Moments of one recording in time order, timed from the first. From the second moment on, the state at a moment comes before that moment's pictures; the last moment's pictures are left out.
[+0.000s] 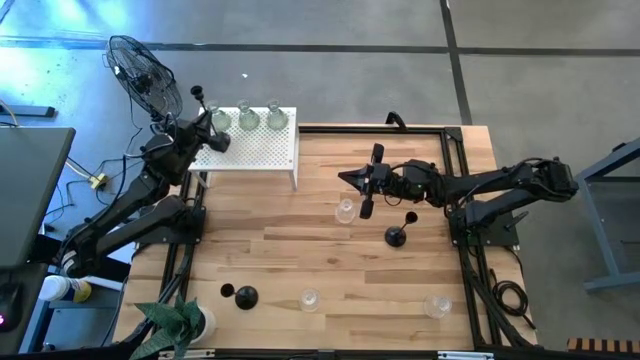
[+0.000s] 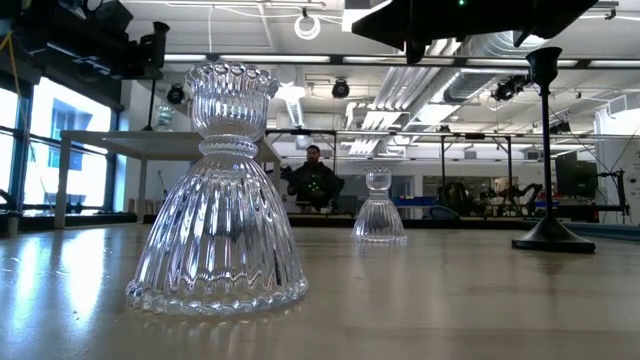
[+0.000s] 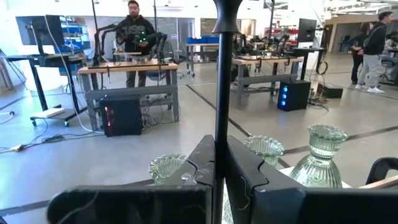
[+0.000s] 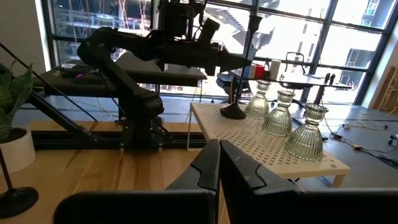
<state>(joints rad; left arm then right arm) 0.82 0.42 0.42 0.11 -0.41 0.02 -0.07 1.28 0.69 0.63 0.14 -0.11</state>
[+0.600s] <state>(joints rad) 0.82 0.47 0.42 0.15 -0.46 0.06 -0.07 1.28 0.69 0.63 0.14 -0.11</state>
